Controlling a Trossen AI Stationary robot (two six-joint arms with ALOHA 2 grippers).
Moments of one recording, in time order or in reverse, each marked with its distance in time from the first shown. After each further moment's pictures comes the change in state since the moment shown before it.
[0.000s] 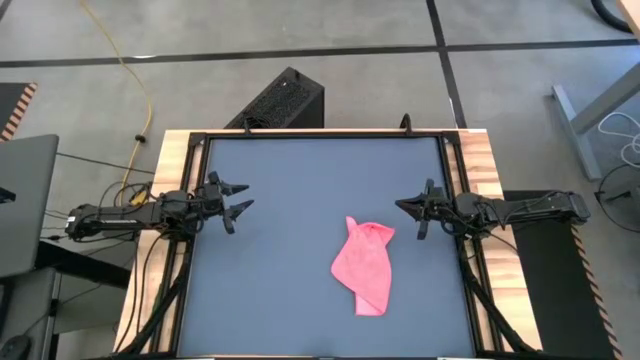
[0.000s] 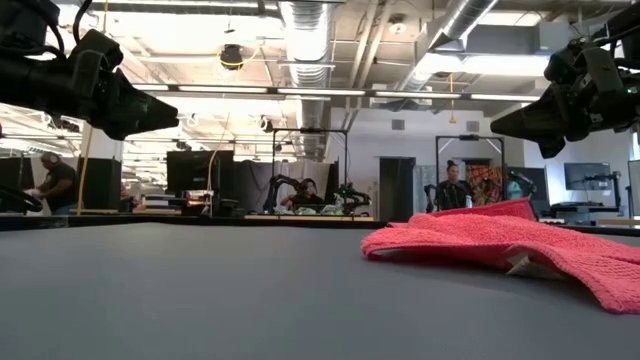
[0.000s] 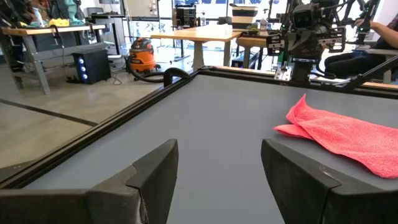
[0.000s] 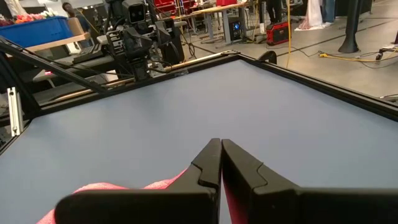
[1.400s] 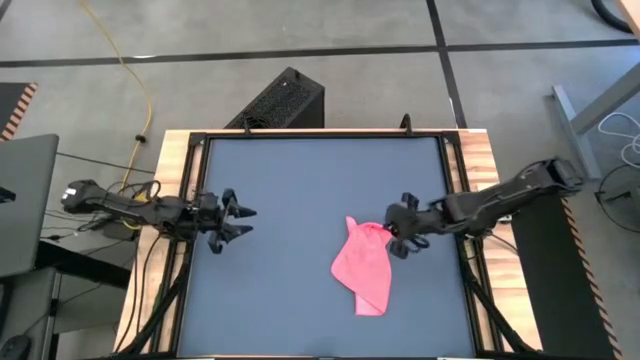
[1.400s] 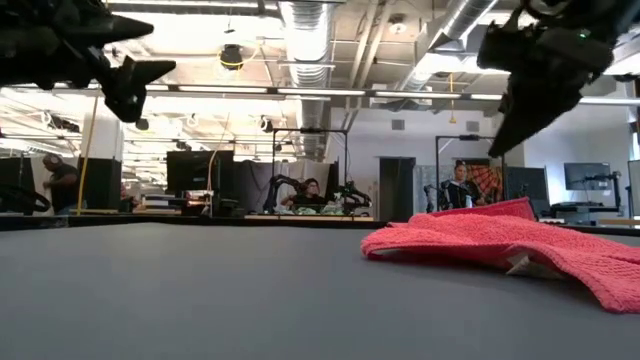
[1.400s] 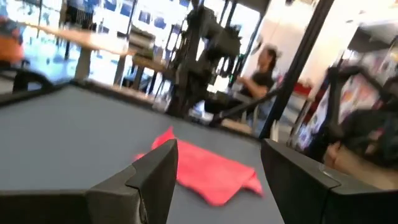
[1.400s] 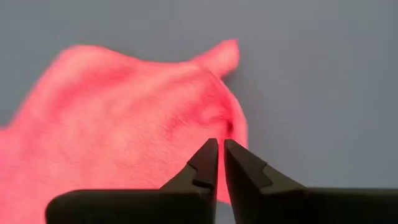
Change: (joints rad) left arm -0.252 0.282 0.001 0.443 0.175 -0.285; right arm 0.184 0.924 0.711 -0.652 -0.026 0.229
